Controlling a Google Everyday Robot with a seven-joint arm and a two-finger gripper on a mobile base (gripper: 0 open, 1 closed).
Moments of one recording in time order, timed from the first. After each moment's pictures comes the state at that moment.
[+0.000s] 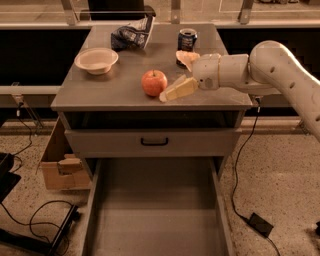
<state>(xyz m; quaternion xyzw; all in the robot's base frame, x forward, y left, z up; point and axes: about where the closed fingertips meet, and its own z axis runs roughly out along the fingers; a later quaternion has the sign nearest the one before) 0.685 -0.041 0.893 -0.51 0.60 0.29 0.54</state>
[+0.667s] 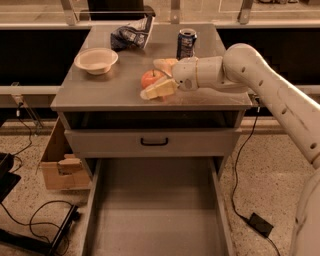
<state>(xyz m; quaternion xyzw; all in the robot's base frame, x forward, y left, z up) 0.710 0.011 0.867 -0.51 0.60 0.32 0.52</state>
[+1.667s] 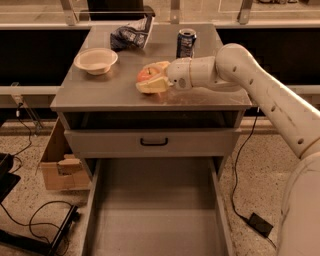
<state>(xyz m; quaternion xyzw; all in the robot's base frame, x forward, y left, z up) 0.720 0.031 0.853 -0.51 0.61 0.34 0.50</state>
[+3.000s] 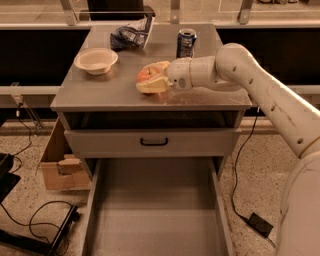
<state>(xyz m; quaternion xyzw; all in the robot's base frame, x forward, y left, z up) 0.720 0.031 0.855 -0.51 0.61 0.34 0.50</state>
